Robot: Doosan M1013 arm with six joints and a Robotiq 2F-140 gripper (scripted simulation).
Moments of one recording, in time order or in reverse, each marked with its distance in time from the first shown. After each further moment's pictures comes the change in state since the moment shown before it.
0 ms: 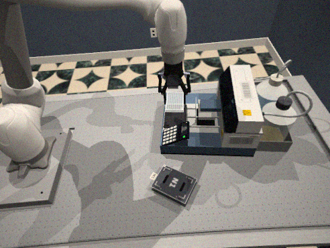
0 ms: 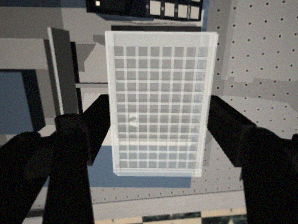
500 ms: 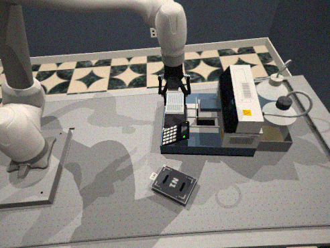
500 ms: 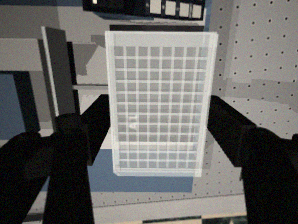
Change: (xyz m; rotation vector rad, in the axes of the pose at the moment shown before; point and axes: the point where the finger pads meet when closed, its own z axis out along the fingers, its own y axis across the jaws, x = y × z) arm 0.000 0.000 0.011 0.000 0.000 0.000
